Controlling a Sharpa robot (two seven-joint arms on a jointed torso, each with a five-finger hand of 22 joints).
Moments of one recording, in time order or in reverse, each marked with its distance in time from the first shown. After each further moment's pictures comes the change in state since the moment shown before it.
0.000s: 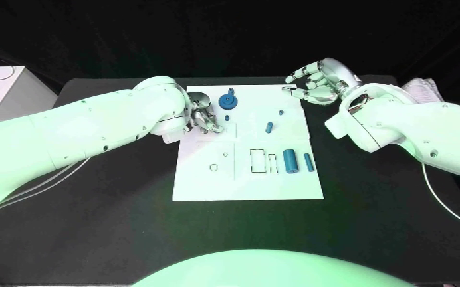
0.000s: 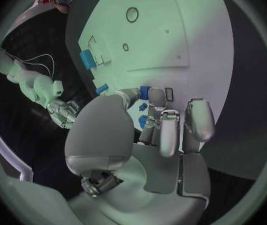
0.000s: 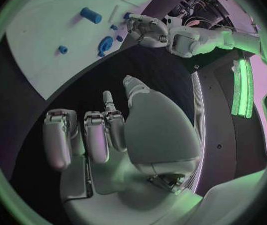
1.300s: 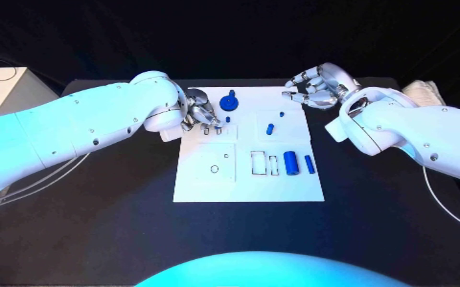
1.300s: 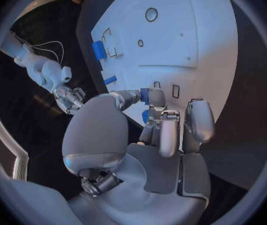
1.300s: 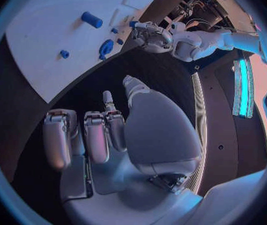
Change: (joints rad) left arm 0.024 -0.037 0.015 0.028 0.136 -0.008 -0.007; left_hand -0.099 -0.028 0.127 -0.073 0.044 -0.002 0.003 0.044 0.001 0.016 0.002 0.005 0.011 0.000 0.000 0.004 0.000 0.000 0.000 0.000 0.008 0.003; right arm -0.006 0.001 0.000 -0.002 0.000 0.018 -0.008; right_hand 0.000 0.000 0.003 -0.003 0.004 0.000 0.000 0.000 0.000 0.000 0.000 0.000 0.000 0.000 0.000 0.000 0.000 0.000 0.000 0.000 0.000 0.000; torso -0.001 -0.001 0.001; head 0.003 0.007
